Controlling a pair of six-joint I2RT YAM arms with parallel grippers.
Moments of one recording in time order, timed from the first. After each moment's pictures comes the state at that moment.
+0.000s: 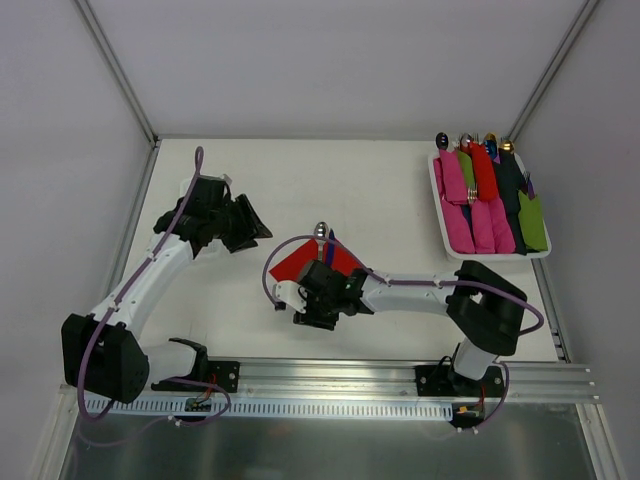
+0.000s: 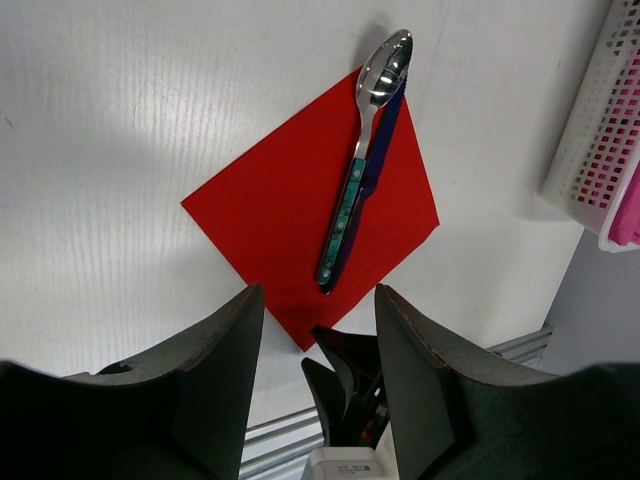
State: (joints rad) left arm -0.27 1.23 1.00 -0.63 0.26 -0.75; right arm 1.16 1.68 0.98 -0.35 -0.14 -0.37
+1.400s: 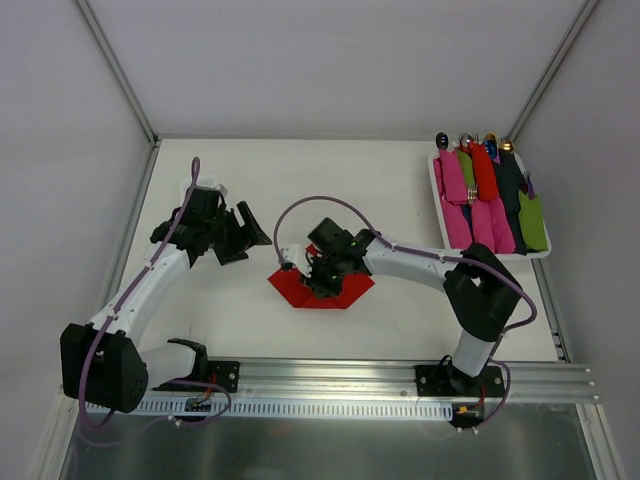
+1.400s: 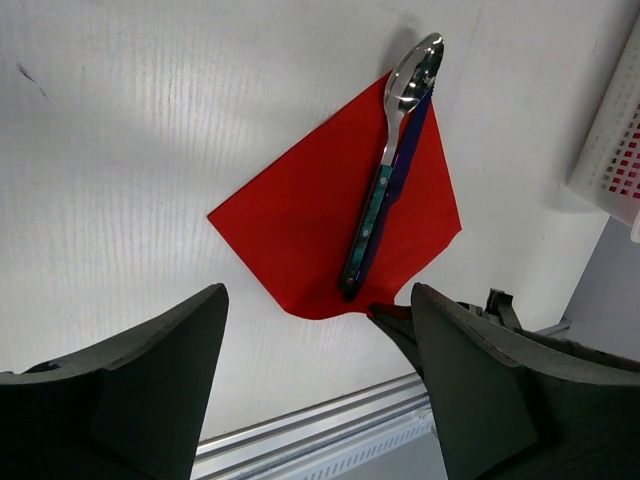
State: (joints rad) left arm -0.22 1.17 0.90 -0.62 0.29 -0.71; right arm 0.94 1.76 1.17 -0.54 -0.39 -0.45
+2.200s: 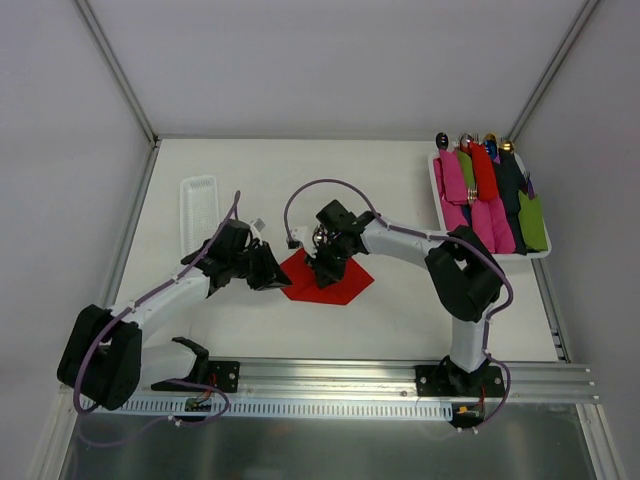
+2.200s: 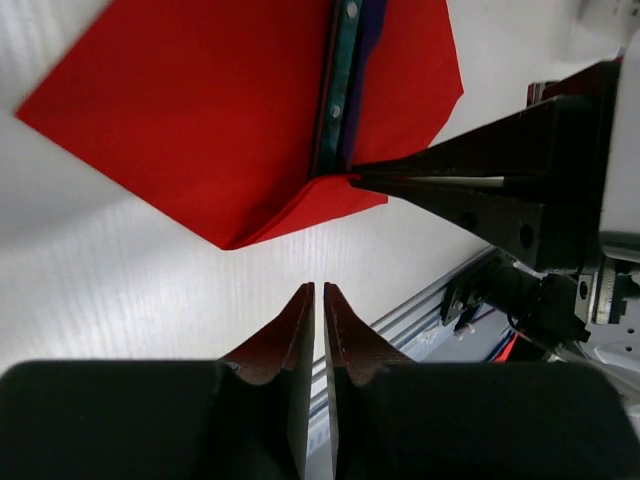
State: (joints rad) left arm -0.42 1.18 0.59 -0.27 0.45 -0.81; right arm 0.80 1.91 1.29 -0.58 -0.54 -0.45
